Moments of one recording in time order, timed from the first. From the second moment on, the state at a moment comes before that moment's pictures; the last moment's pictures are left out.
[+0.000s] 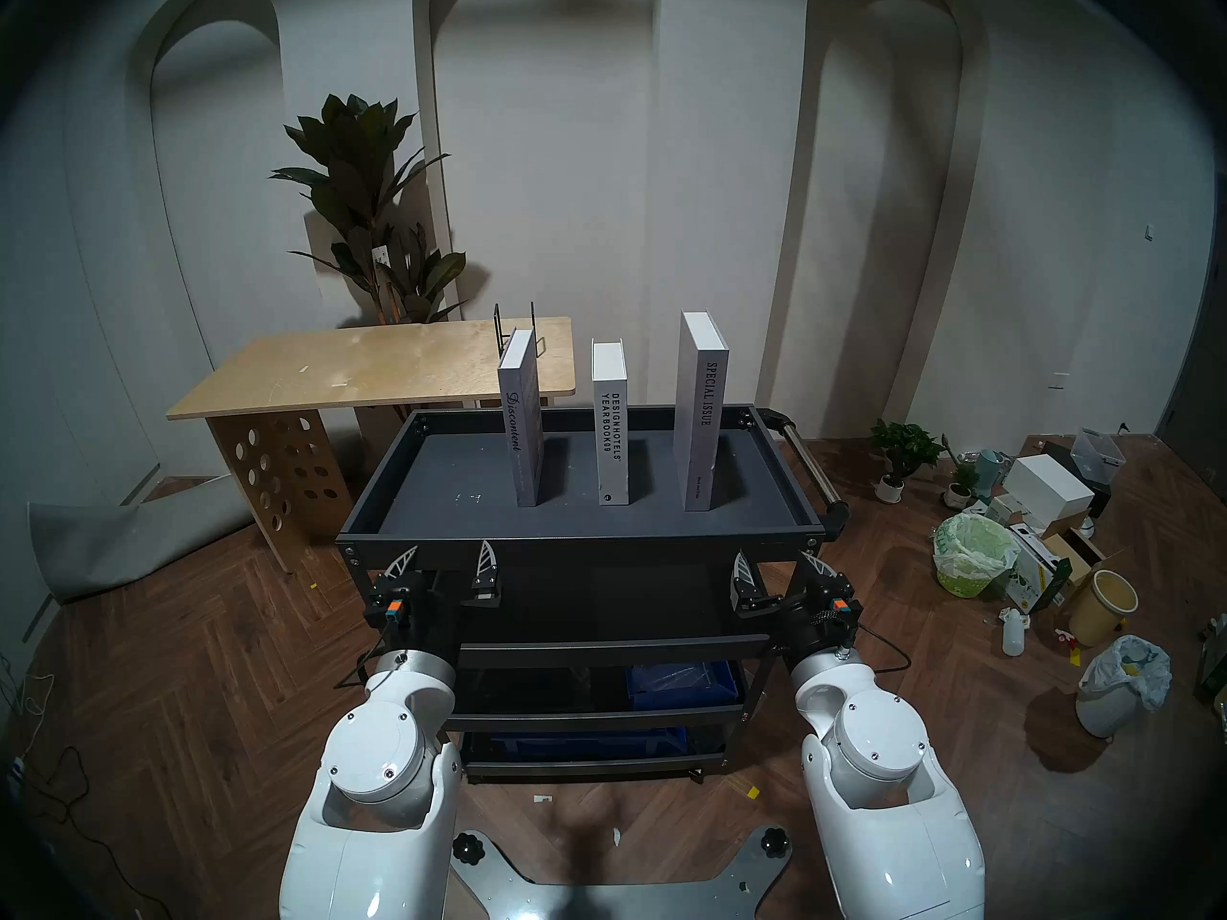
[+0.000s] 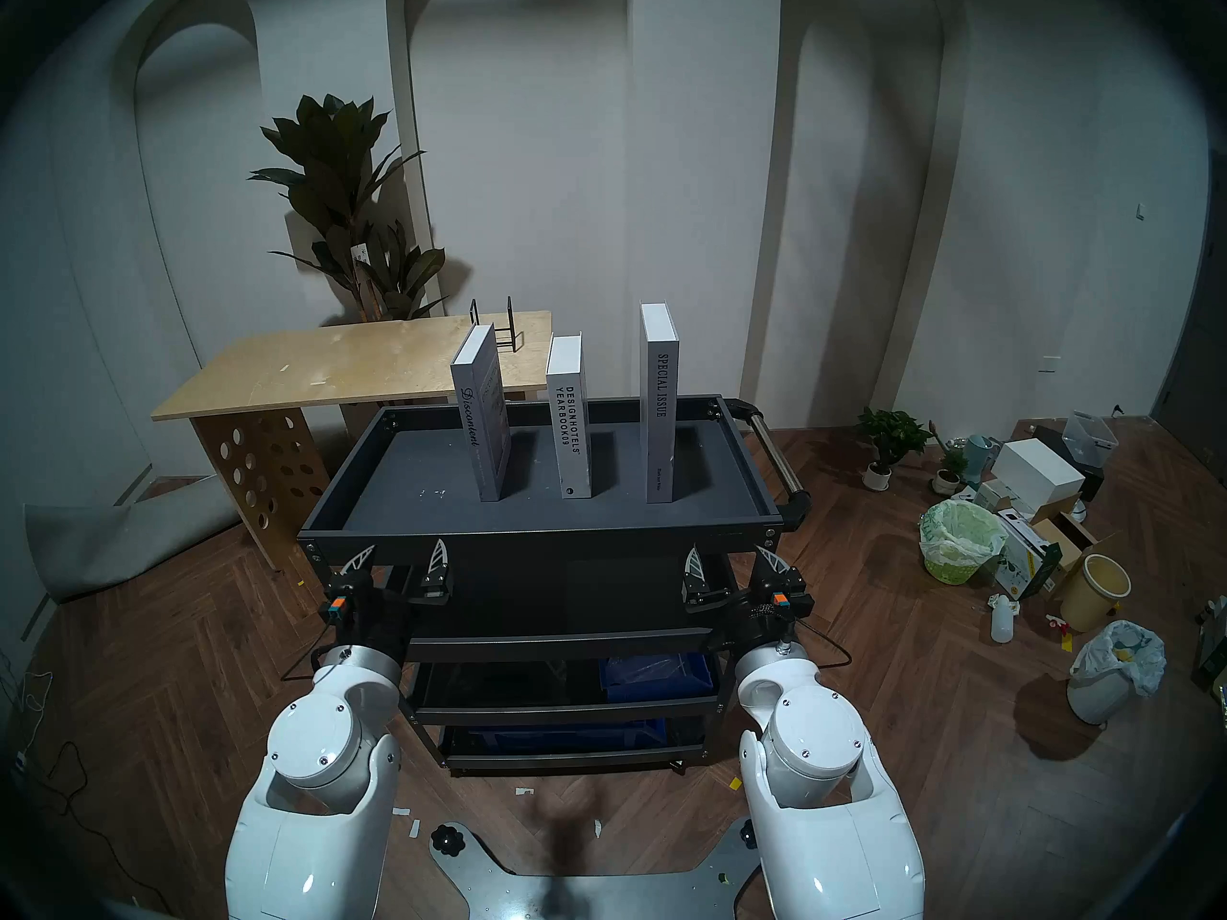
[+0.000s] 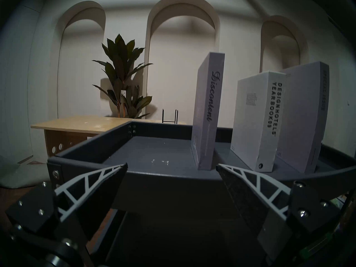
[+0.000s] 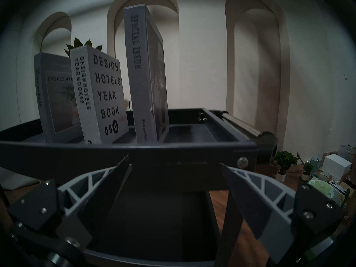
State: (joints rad) left arm 1.96 -1.58 -1.60 -1.97 -0.08 -0.01 0.03; right arm -1.90 -1.53 1.55 -1.87 0.07 -0.01 0.06
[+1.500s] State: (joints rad) left arm 1.94 -1.59 -1.66 -2.09 -0.12 0.15 0.11; right arm -1.62 -1.58 1.45 -1.82 0.08 -0.04 -0.01
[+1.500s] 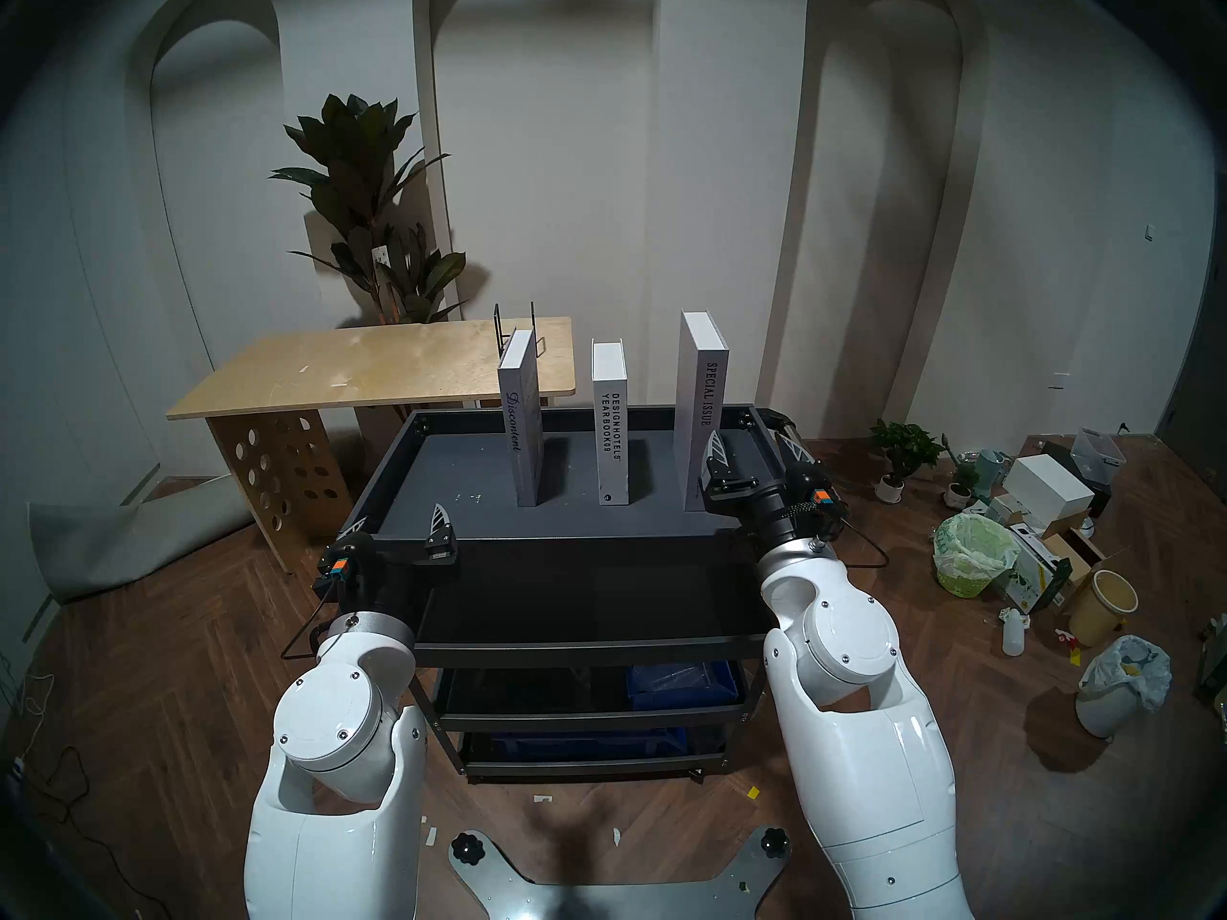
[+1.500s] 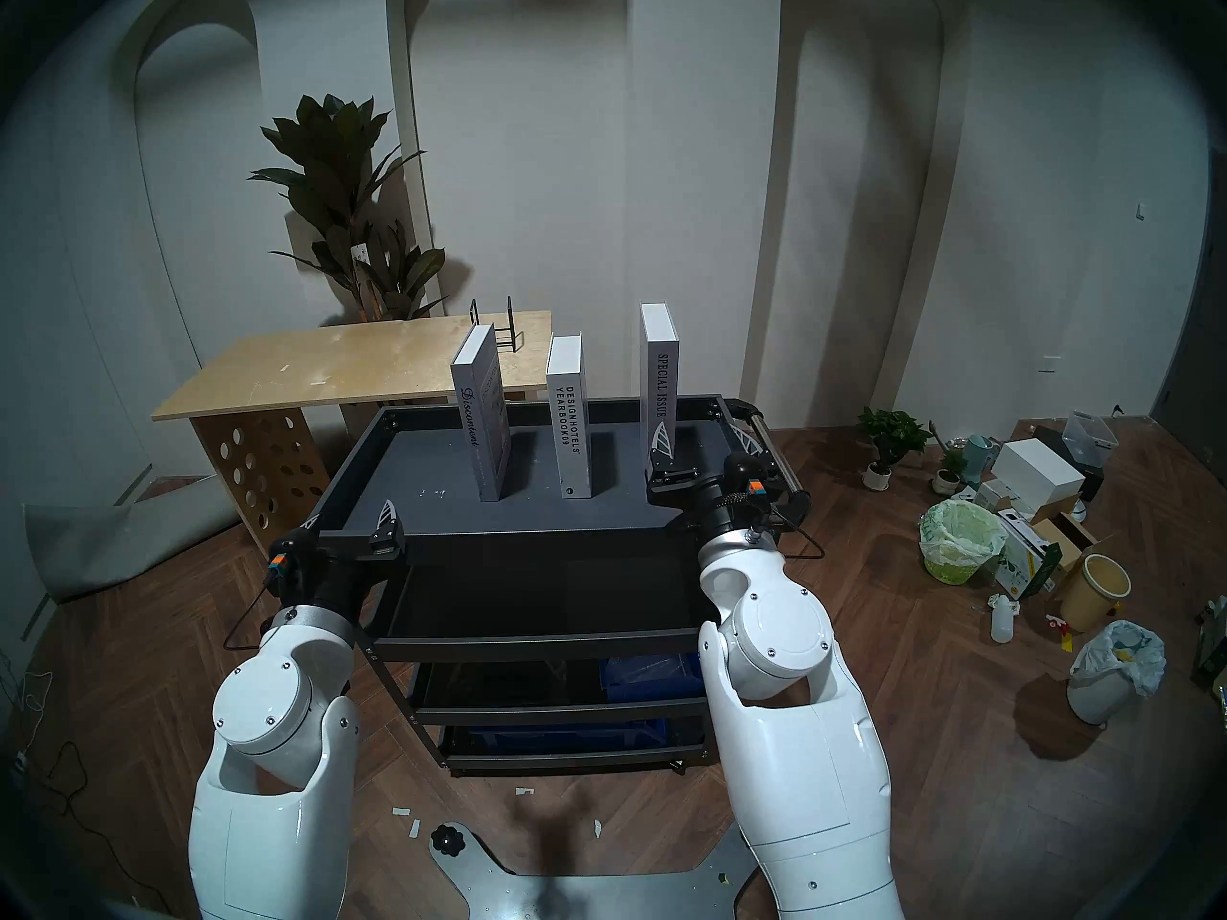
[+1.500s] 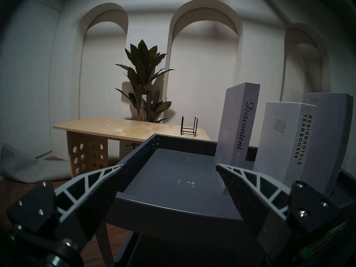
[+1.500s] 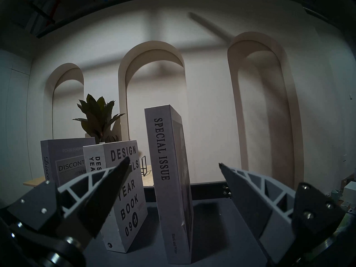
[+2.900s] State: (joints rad) left arm 1.93 -1.59 -1.72 -2.06 -0.17 0.13 0.14; right arm -1.23 -1.71 1.37 -1.46 0.01 0.04 -0.29
